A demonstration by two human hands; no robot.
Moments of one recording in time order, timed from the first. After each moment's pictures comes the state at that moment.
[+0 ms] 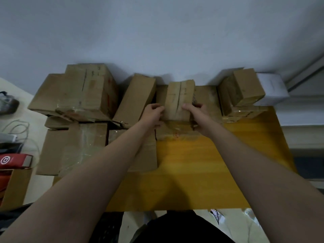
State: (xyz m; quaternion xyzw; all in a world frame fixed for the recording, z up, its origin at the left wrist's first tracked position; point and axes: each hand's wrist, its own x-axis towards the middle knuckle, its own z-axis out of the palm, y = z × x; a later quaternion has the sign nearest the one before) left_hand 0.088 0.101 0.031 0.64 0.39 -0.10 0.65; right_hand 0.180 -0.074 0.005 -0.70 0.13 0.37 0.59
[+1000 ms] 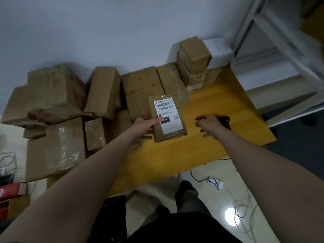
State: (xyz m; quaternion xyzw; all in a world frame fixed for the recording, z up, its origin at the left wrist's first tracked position) left_hand -0.011 0.001 0.008 0.71 0.29 -0.27 0.59; right_hand 0.056 -0.274 -0.013 -0.84 0.15 0.33 0.41
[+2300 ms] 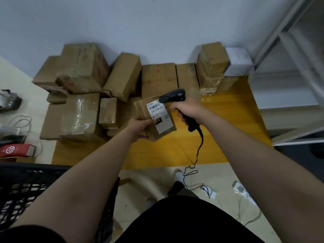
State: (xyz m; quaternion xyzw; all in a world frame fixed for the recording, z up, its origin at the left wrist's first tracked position) left_hand -0.083 -0.002 0.008 0.62 0.45 -0.14 0.62; right_hand 0.035 -0.195 0.087 -0.80 -0.05 0.39 0.45
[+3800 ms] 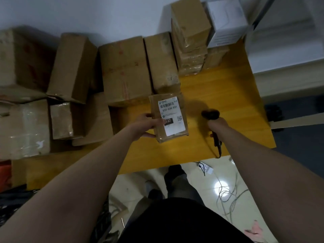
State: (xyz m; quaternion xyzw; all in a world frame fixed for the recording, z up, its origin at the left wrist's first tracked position) left_hand 0.044 -0.096 -0.067 0.61 0.38 -0.33 0.61; right_hand 0.129 -0.378 -0.125 -0.81 0.29 0.42 0.29
